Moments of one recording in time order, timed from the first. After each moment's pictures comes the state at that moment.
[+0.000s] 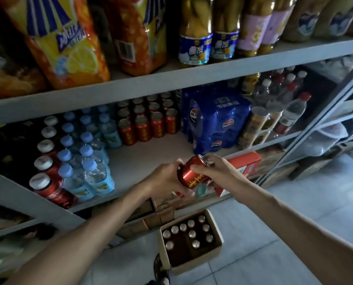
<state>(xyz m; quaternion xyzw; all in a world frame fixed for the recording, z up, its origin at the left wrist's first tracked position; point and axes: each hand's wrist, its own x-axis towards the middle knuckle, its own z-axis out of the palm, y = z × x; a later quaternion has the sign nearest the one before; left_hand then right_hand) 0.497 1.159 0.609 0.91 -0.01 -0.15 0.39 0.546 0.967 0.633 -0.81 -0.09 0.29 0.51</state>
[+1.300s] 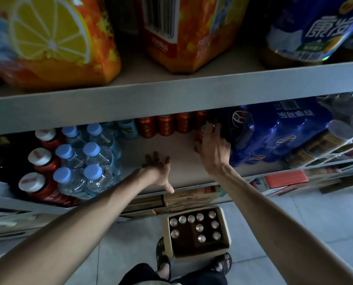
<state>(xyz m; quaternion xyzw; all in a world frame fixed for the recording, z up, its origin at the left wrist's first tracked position) 0.583 1.261 0.518 0.91 0.12 -0.38 0.07 0.683 1.123 0.531 -0.98 -0.20 -0.03 0.05</state>
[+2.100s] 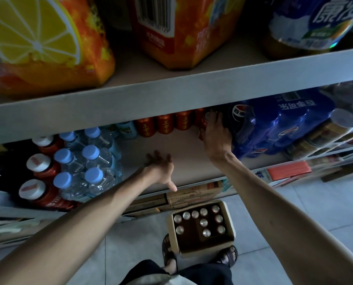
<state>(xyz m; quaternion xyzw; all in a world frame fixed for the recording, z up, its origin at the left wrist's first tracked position) 0.585 1.258 0.521 0.91 0.11 -0.39 0.08 0.705 1.129 0.526 -0.98 -0.18 -0.03 0.10</state>
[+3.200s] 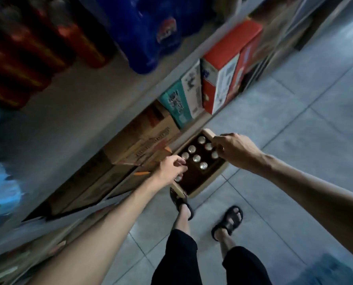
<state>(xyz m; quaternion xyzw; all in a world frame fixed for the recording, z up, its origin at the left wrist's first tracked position) 0.523 1.074 0.327 0.82 0.16 -0.37 0.40 0.566 0.854 0.321 -0.94 -0.15 0.26 0.17</state>
